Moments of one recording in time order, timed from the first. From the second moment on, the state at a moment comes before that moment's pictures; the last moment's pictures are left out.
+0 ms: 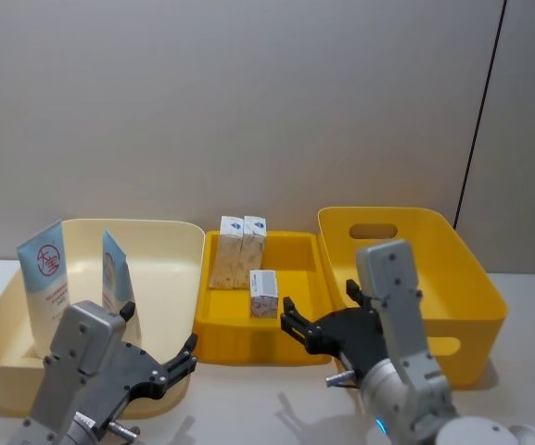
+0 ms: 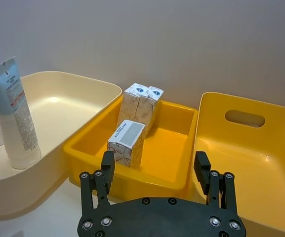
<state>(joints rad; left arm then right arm) -0.24 0.38 0.45 -1.63 -0.20 0.01 -0.01 0.26 0.15 -0.36 -1.65 0.09 0.35 -0.03</state>
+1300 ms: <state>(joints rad) -0.24 0.38 0.45 -1.63 -0.20 0.01 -0.01 0.60 0.00 -0.41 -1.28 0.04 0.57 0.03</state>
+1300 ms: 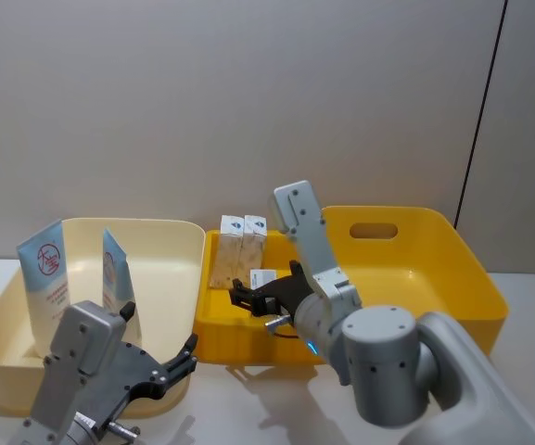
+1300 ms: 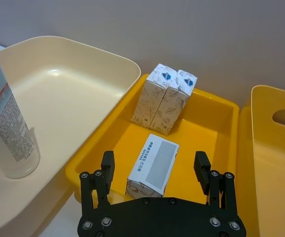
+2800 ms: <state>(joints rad) -0.24 0.38 0.45 -1.63 -0.20 0.01 -0.01 0.67 -0.13 -0.33 -1.14 0.07 0.68 -0.04</state>
